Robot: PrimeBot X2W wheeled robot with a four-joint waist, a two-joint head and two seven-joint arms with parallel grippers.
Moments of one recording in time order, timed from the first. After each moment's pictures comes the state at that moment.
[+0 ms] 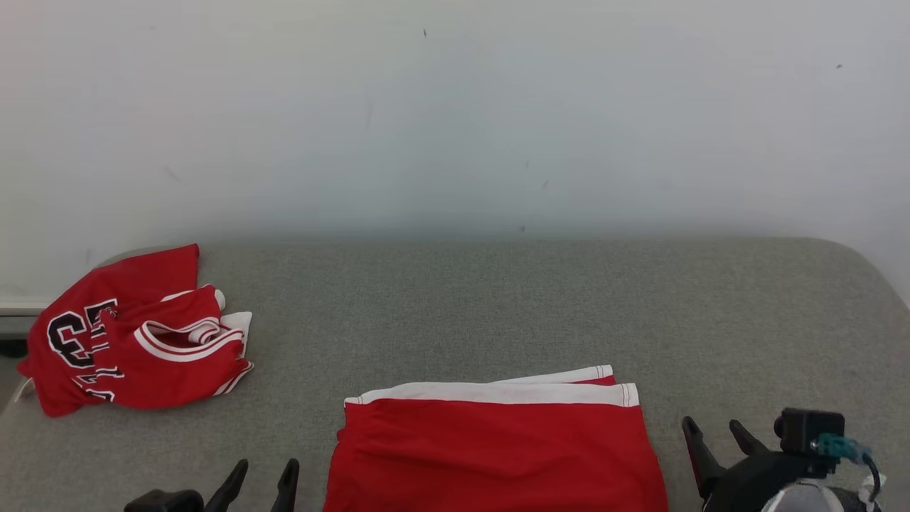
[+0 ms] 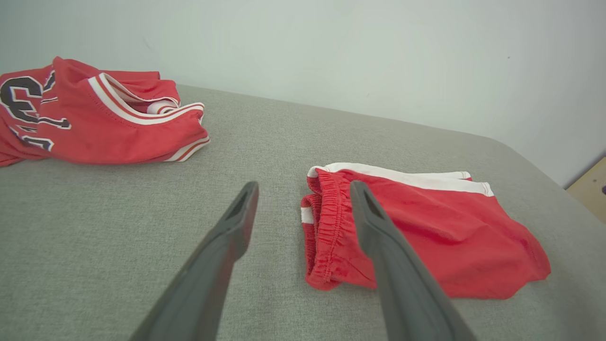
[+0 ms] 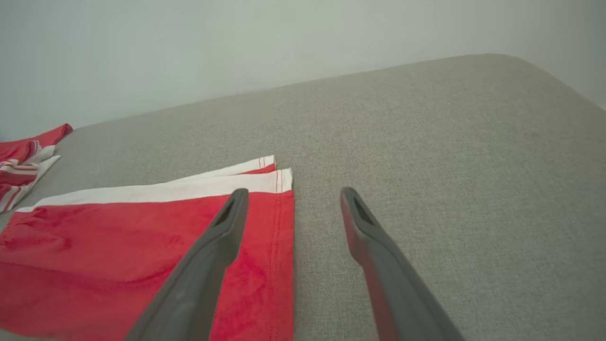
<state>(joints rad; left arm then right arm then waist) 0.06 0.37 -0.45 0.07 -0.57 0.12 -0.06 0.04 -0.21 0.16 0.19 0.55 -0.12 0.08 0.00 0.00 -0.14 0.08</state>
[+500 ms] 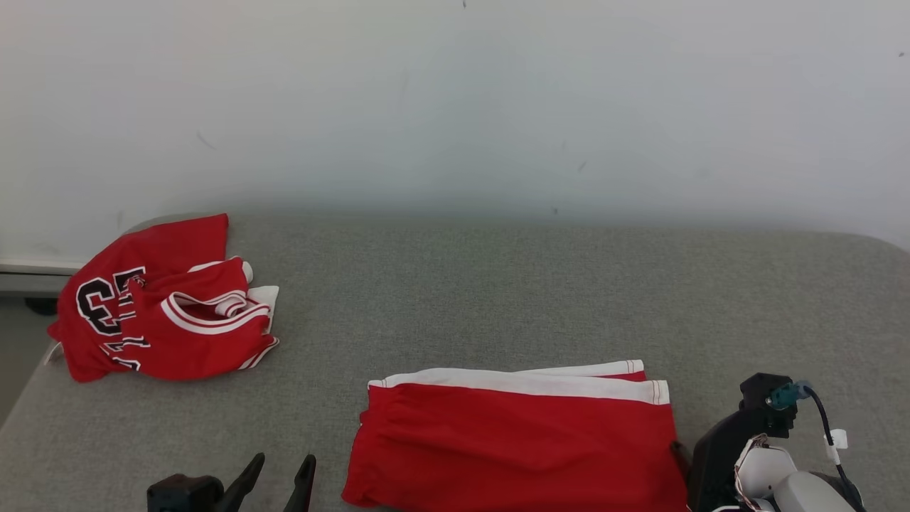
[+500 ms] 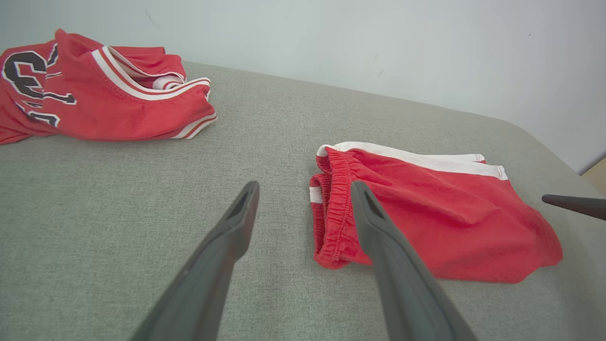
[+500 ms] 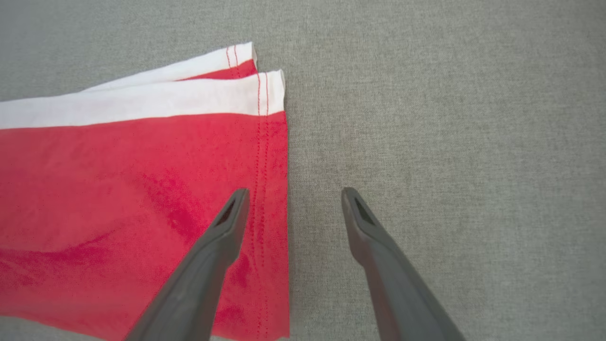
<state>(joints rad) 0.03 0.35 -0.47 0.04 -0.53 0.12 0.03 -0.24 -0.20 0.22 0.56 0.57 -0.12 0.43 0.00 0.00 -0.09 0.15</state>
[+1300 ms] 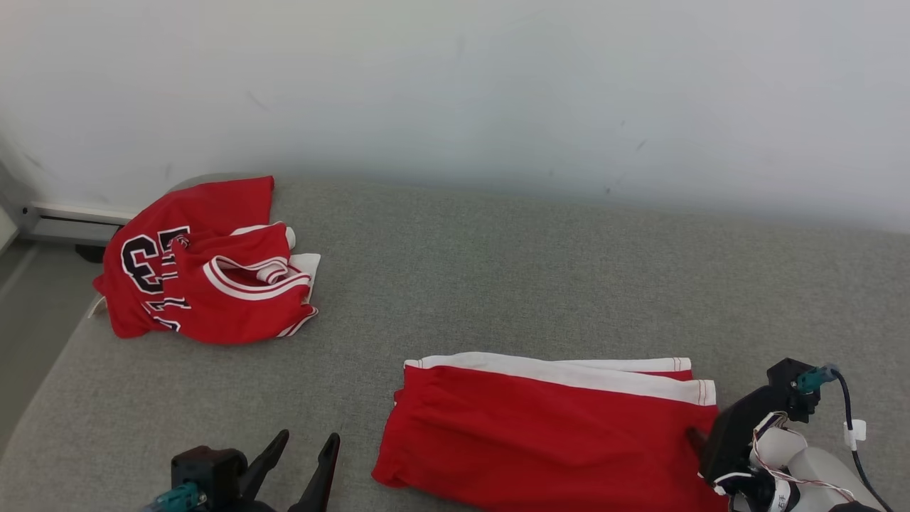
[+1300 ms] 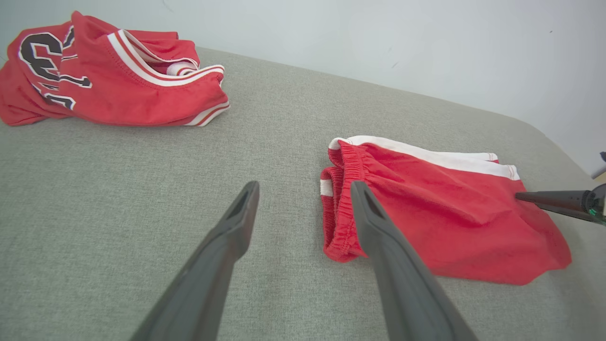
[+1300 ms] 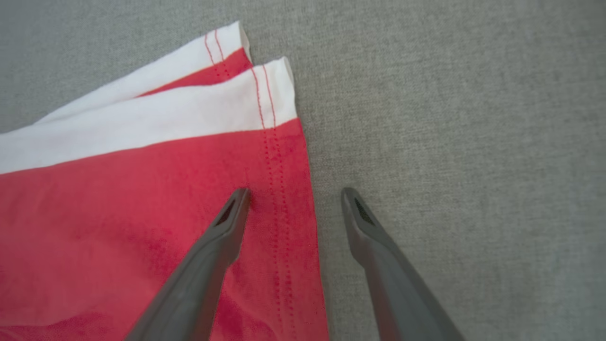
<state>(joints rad) -0.02 0.32 -0.50 0.02 -0.51 0.12 0.09 -0.36 -0.16 0.13 0.80 0.64 -0.12 0.44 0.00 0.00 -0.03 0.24</state>
